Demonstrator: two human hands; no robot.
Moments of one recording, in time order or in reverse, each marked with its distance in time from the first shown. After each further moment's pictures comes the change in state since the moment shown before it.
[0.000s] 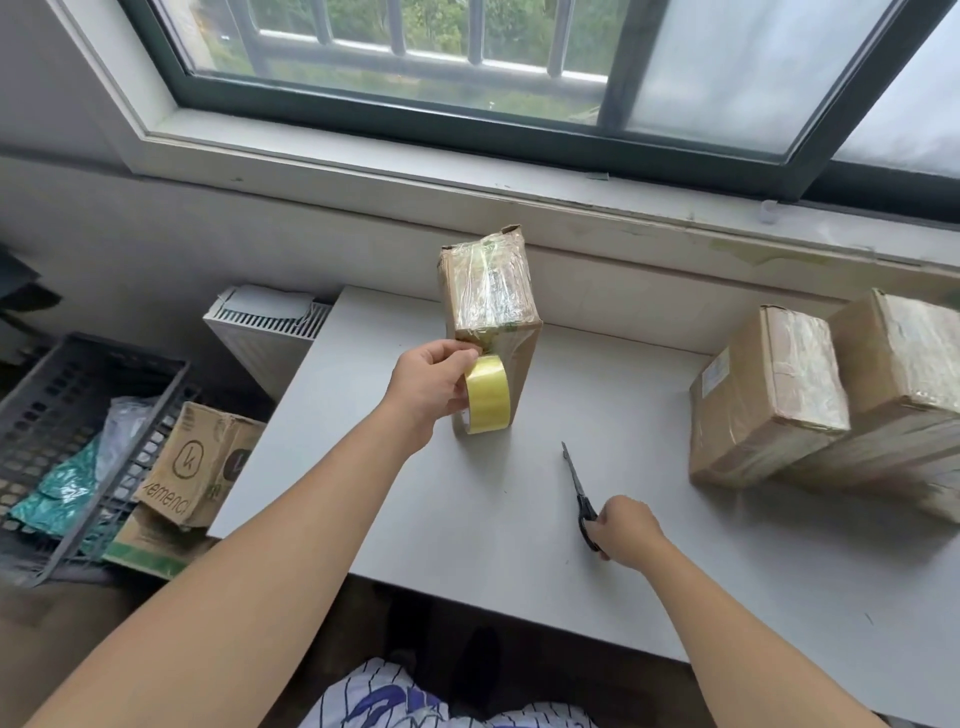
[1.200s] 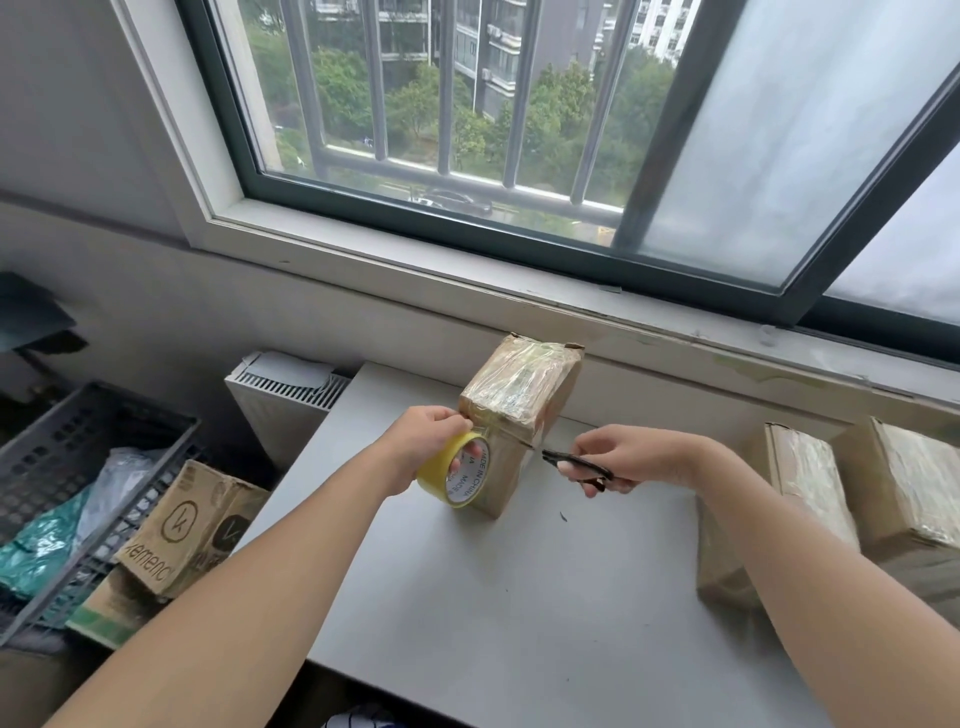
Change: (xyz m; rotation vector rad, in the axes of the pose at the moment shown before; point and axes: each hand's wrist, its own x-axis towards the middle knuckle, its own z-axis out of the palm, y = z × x) left_hand 0.030 0.033 -0.038 0.228 -0.164 -0.053; right_hand -0.026 -0.135 -0.199 0.041 -0.349 -0.513
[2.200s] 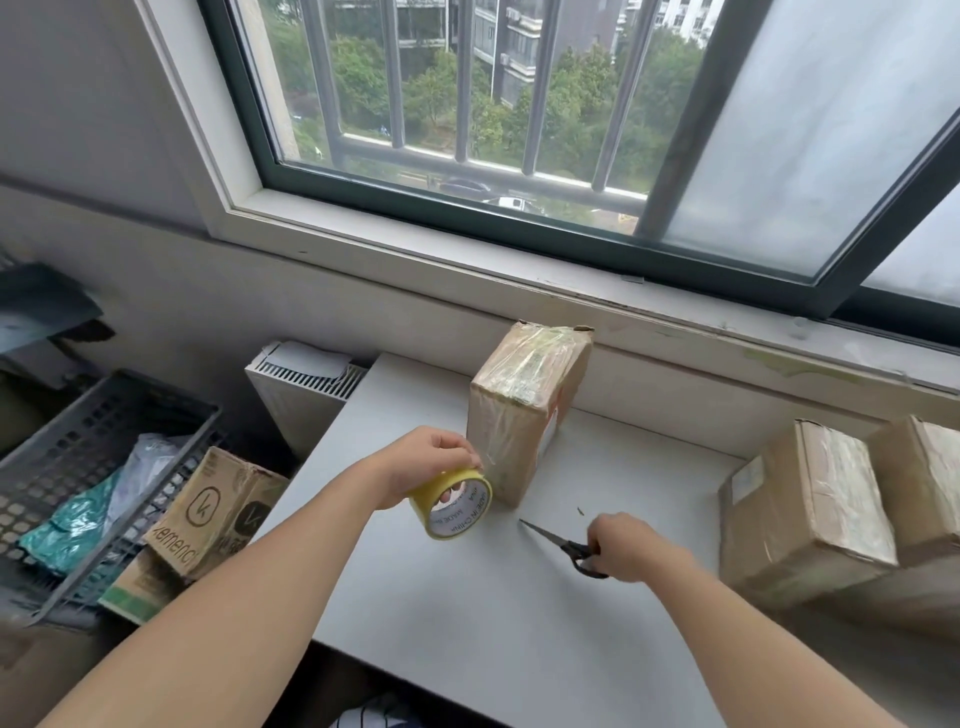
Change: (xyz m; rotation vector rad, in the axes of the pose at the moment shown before) left_hand -0.007 -0.031 -0.021 0.187 -0.179 -0.038; right_hand 0.061 0.089 0.099 -0.628 0.118 0.257
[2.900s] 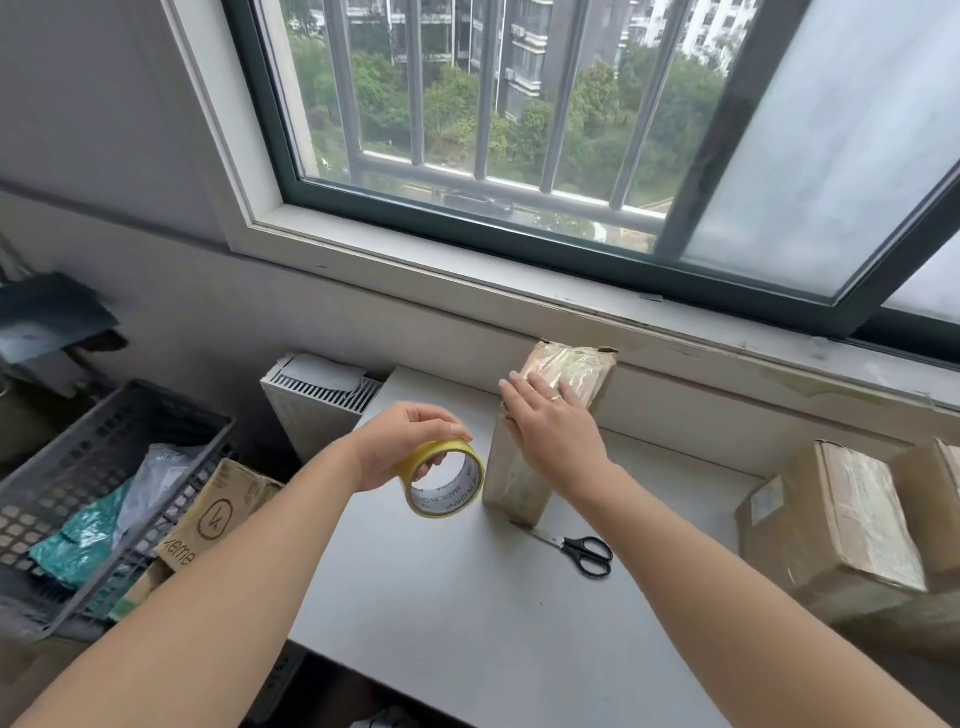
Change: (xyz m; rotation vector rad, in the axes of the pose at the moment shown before) left_hand -0.021 0.021 -0.056 -0.170 0.012 0.163; right_hand 0.024 -0.116 -0.114 -0.165 0.910 -0.344
